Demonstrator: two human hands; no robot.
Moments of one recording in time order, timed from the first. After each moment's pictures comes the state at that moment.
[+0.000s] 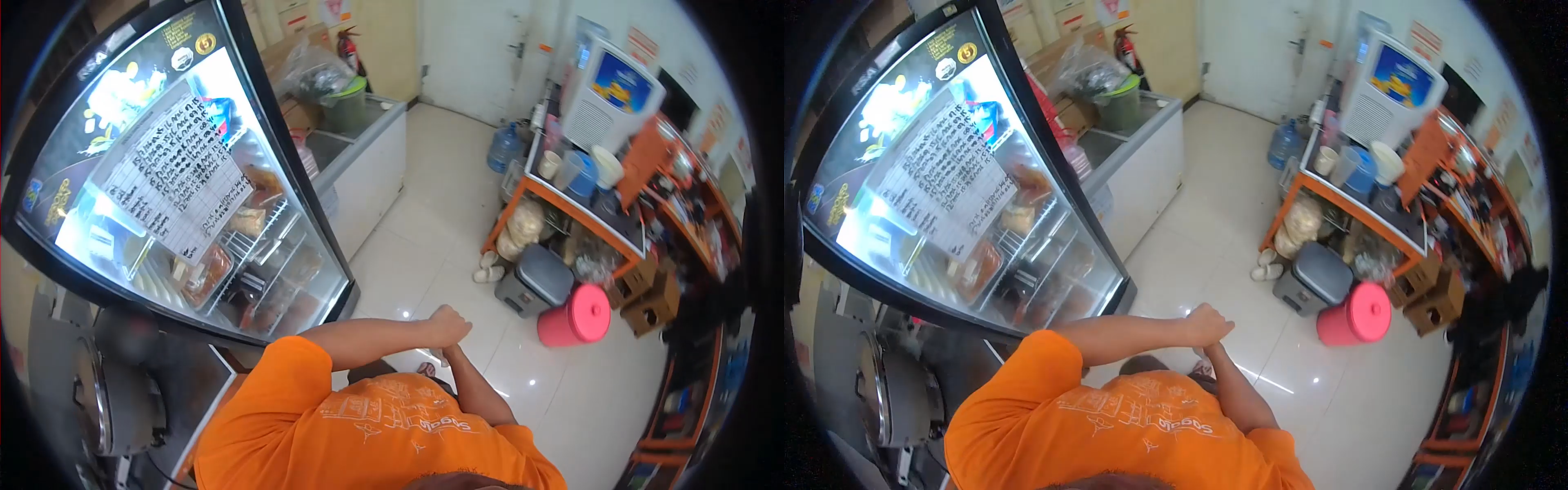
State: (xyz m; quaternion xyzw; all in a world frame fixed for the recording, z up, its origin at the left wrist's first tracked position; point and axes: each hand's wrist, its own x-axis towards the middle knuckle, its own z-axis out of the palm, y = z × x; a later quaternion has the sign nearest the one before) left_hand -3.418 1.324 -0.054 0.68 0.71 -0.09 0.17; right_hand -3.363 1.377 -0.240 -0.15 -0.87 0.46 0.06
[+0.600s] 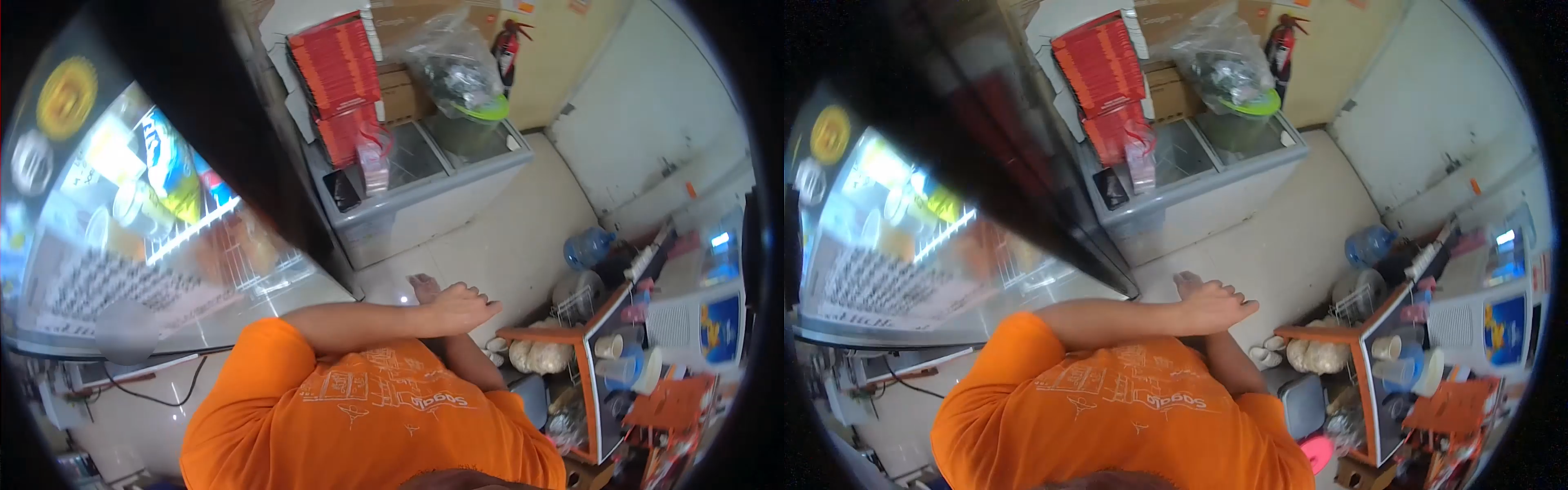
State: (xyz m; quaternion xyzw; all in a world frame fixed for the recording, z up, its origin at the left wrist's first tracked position) left_hand -3.817 1.366 0.015 0.45 0.88 0.17 0.02; right_hand -3.848 1.431 -0.241 0.14 -0.89 0.42 -0.04
